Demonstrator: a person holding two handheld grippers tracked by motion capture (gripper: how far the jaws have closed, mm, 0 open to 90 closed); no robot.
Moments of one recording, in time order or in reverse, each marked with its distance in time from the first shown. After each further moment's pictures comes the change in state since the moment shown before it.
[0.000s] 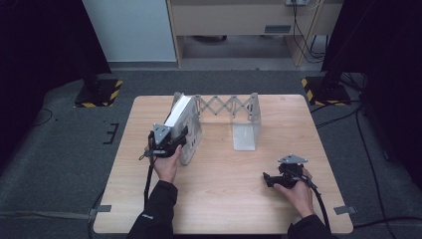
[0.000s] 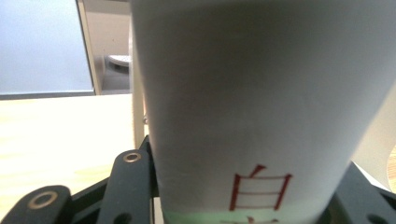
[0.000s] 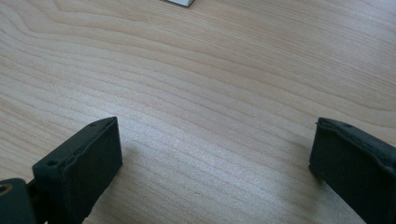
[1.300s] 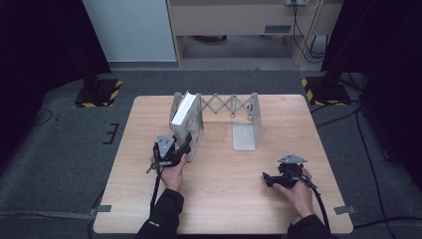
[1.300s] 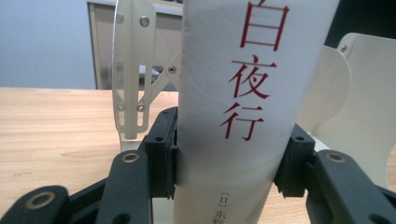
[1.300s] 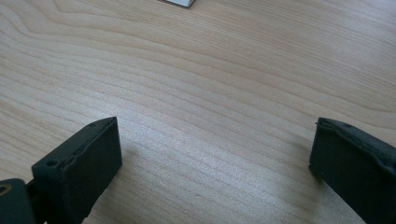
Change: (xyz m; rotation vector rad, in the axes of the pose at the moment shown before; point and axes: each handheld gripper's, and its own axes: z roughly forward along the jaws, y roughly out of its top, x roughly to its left) left arm -0.016 -0.032 -0.005 -0.071 0.041 -0.056; right arm 0.001 0.001 0.001 -0.001 -0.003 0.006
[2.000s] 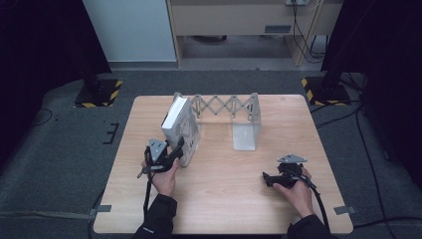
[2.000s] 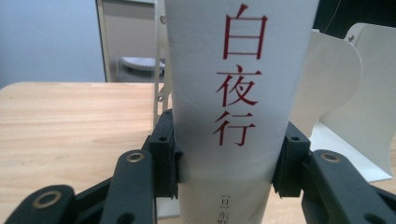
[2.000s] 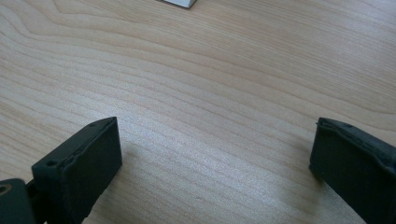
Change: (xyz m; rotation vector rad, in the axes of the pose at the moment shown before) left arm 0.011 0.003 -0.022 0.028 0.020 0.032; right arm 0.000 0.001 0.001 0.004 0.004 -0.002
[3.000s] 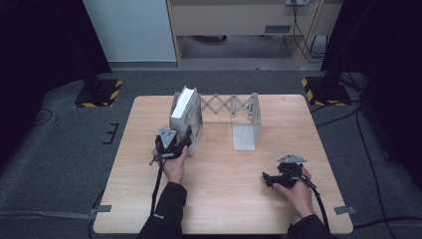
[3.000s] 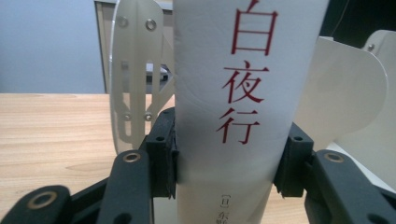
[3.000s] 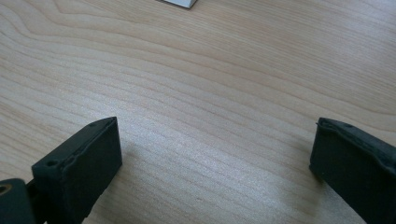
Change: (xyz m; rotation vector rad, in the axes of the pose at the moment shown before) left arm -0.007 0.005 0.042 -0.008 -0.002 -0.004; right arm 0.000 0.000 0.000 0.000 0.004 -0.002
